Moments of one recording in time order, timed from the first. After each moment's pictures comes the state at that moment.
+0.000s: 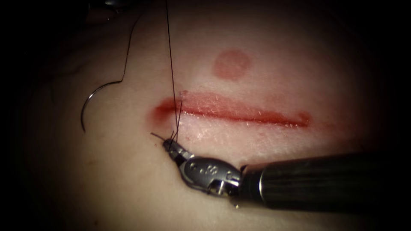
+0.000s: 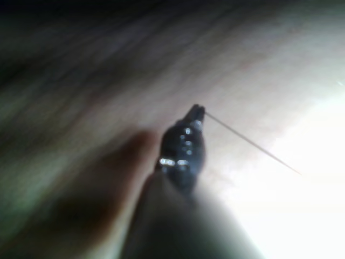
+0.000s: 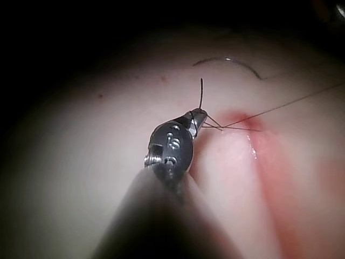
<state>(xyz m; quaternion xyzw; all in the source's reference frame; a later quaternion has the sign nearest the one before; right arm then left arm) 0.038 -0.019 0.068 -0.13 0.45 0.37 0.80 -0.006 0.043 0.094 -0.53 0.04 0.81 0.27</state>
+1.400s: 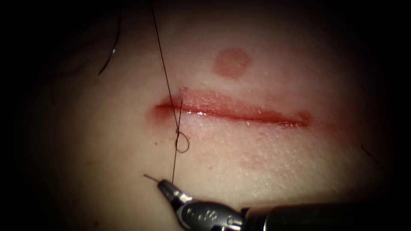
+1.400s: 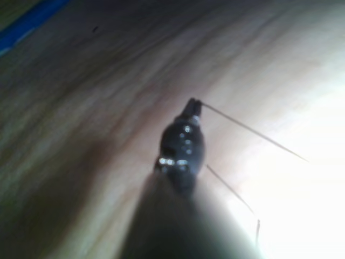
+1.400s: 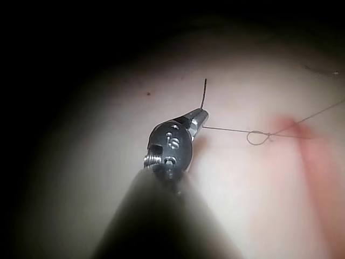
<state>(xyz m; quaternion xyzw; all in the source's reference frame) 0.038 -0.025 0.064 -0.11 0.45 0.37 0.81 0.000 0.052 0.094 -0.51 0.12 0.81 0.27</state>
